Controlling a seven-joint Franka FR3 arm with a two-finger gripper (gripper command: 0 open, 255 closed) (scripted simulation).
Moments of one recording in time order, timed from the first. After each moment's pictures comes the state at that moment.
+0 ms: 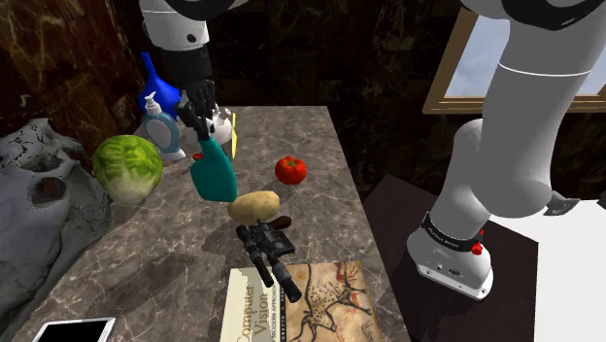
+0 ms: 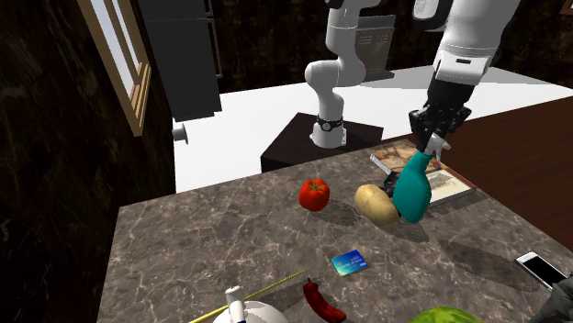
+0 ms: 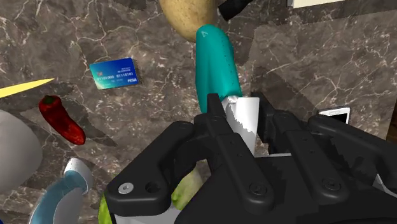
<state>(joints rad) 0.46 0.13 0.14 -1.67 -0.02 1.80 -0.03</state>
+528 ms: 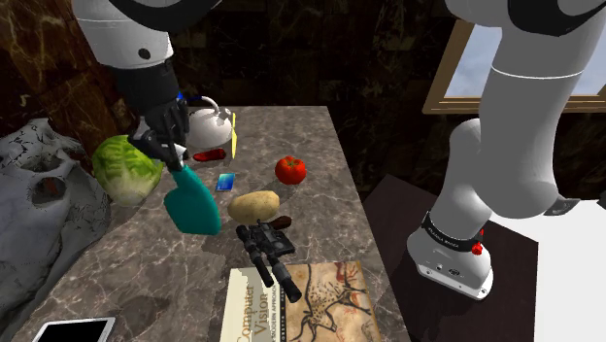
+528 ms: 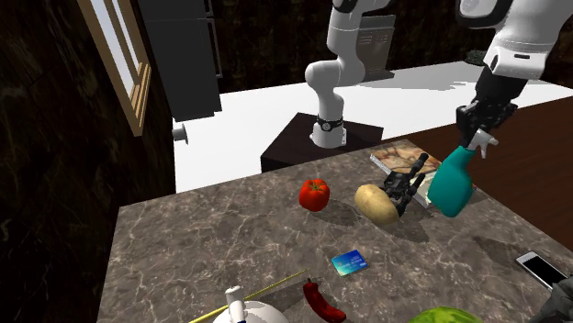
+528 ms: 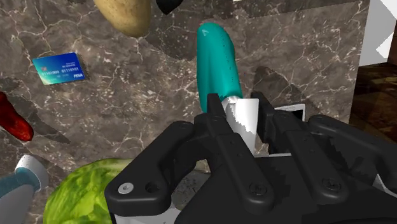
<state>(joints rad) 0.57 0.19 0.21 -1.59 -0.04 1.77 0.15</state>
